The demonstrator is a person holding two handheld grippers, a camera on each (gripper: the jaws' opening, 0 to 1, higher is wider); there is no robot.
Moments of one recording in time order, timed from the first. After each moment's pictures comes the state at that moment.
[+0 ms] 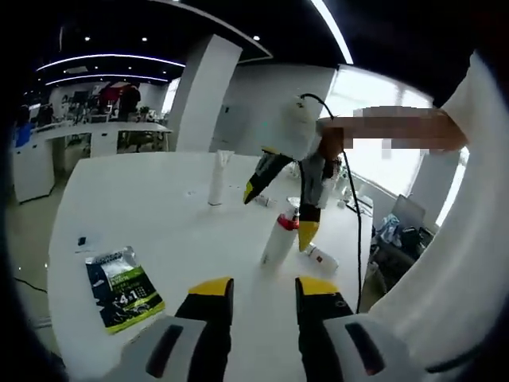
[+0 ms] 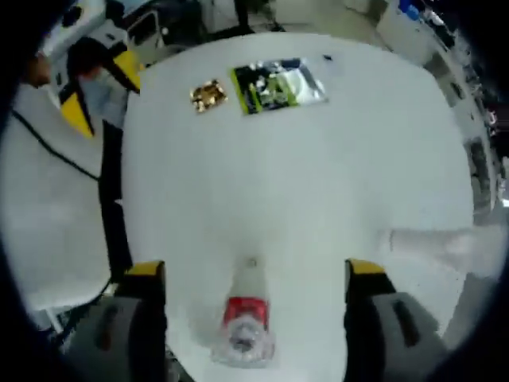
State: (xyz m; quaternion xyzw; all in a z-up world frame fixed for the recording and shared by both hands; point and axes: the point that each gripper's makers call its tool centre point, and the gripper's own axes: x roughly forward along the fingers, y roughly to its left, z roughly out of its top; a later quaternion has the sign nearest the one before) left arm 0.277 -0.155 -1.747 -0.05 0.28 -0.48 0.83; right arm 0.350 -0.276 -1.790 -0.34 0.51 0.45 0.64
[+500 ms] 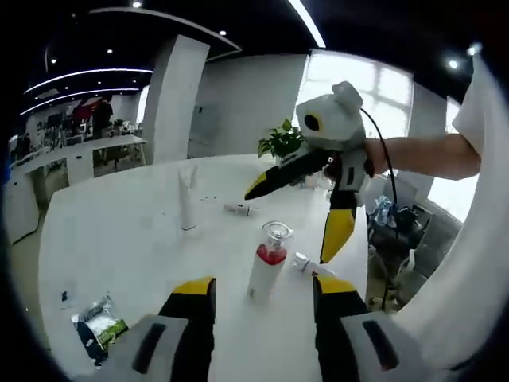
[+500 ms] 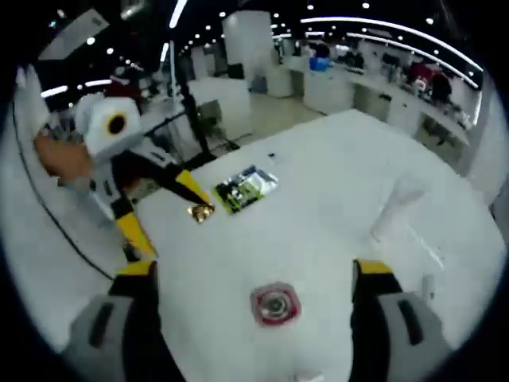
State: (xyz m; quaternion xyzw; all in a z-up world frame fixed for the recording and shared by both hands) left arm 0.303 -0.236 -1.726 0.02 0.27 -0.53 0.81; right arm 0.334 -0.298 -1.721 -0.07 0.35 0.42 0.84
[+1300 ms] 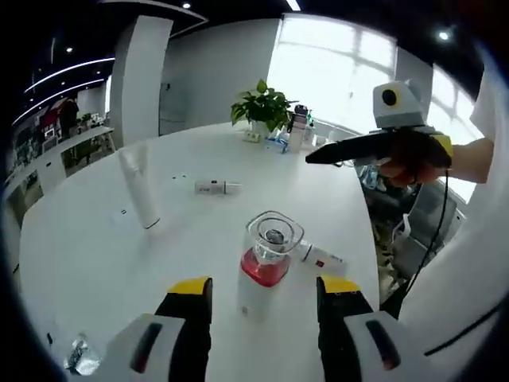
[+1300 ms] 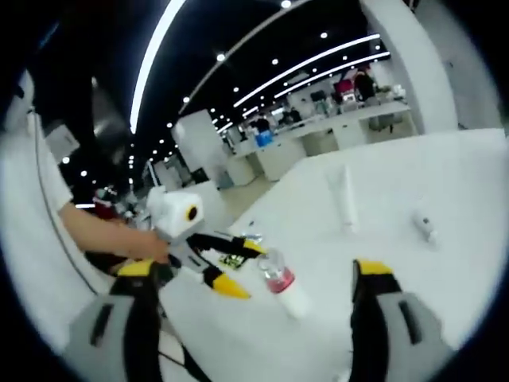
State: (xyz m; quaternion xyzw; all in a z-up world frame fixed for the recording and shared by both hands) left arm 0.319 -0.313 -1.784 0.10 0.32 -0.58 0.75; right arm 0.283 -0.376 -1.686 0.16 0.21 0.33 0.91
